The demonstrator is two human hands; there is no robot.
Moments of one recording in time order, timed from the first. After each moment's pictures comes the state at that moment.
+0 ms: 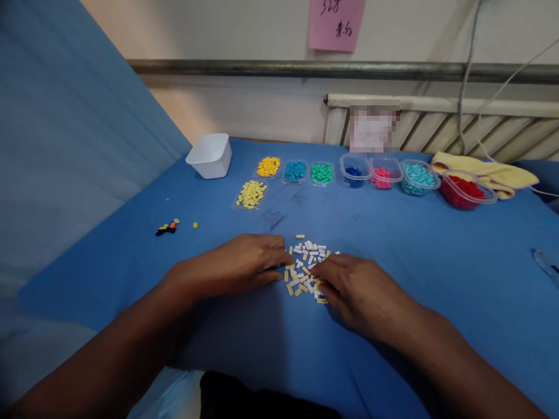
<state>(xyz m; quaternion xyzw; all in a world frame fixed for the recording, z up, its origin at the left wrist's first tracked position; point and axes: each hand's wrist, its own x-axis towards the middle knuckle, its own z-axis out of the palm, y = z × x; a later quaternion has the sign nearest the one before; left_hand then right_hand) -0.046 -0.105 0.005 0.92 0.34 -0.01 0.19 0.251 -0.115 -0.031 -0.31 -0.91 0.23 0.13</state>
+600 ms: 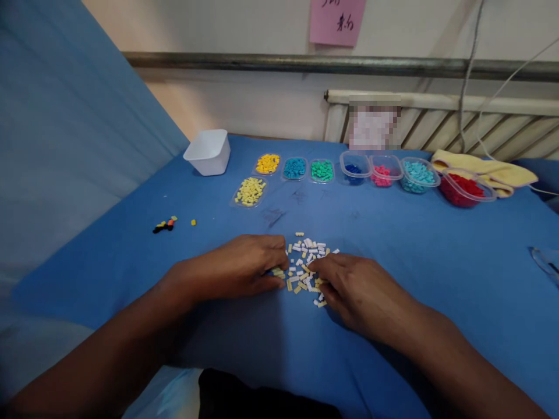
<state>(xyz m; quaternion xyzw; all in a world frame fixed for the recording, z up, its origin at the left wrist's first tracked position) -0.043 -0.109 0.003 0.91 0.36 -0.02 0.20 0.251 -0.119 -0.032 -0.32 -0.91 0.22 0.13</state>
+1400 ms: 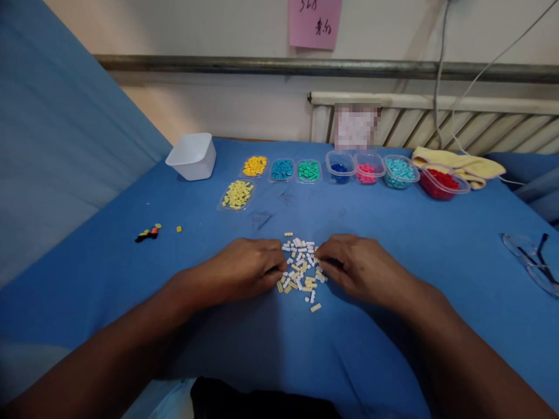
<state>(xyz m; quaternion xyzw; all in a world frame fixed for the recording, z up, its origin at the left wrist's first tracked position) -0.024 -0.106 -0.012 0.91 0.38 0.02 0.19 0.275 -0.089 -0.038 -0.34 -0.90 0.20 0.15</state>
